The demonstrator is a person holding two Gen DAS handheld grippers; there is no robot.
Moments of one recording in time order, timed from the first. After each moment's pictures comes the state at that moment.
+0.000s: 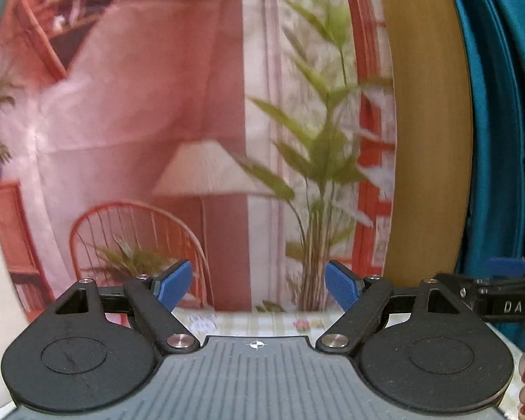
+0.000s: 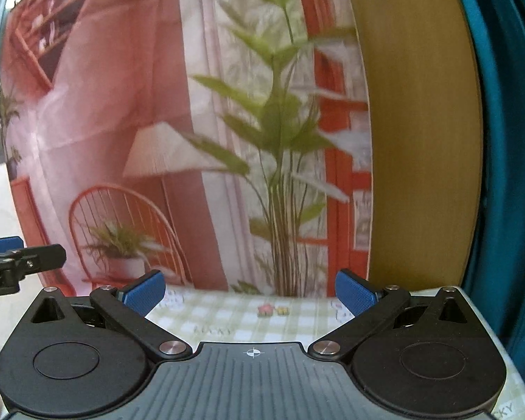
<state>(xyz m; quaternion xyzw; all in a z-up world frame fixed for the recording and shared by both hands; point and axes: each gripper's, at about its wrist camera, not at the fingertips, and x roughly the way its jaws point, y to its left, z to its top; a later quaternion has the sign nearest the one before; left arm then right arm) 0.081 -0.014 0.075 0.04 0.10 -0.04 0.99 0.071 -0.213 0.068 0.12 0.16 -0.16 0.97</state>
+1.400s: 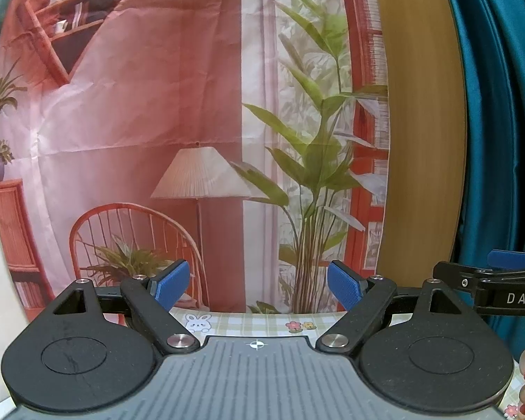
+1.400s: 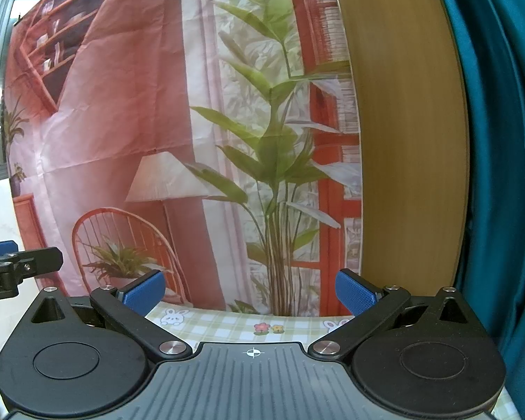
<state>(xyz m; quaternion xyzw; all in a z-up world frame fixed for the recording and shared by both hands) 0.069 -0.018 0.084 0.03 0.11 -0.05 0.99 0.043 -0.205 0.096 0.11 0.14 -0.17 0.97</state>
